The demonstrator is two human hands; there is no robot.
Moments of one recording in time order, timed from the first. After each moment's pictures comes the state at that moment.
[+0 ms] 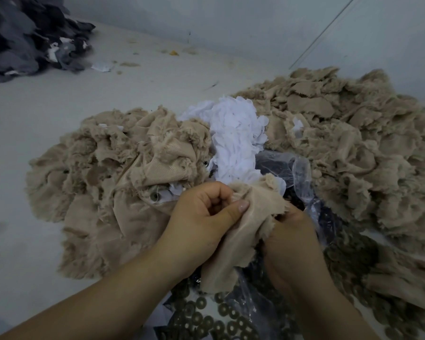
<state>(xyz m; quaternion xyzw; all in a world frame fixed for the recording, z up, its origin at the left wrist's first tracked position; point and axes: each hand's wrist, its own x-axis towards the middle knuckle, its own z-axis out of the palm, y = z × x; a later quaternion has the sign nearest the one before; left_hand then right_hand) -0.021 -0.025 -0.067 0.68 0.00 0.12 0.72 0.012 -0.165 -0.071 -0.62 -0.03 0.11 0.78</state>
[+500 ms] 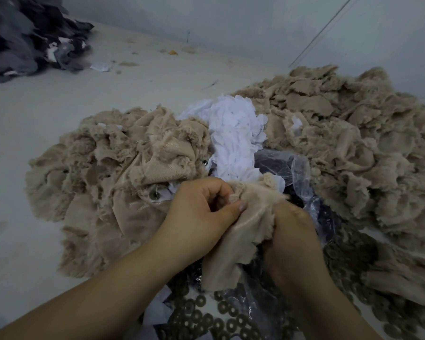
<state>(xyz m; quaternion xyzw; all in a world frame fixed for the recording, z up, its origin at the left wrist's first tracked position) -0.018 -0.020 -0.059 0.77 0.00 0.16 0.61 0.014 -0.169 -0.073 -0.62 0.02 0.12 0.78</state>
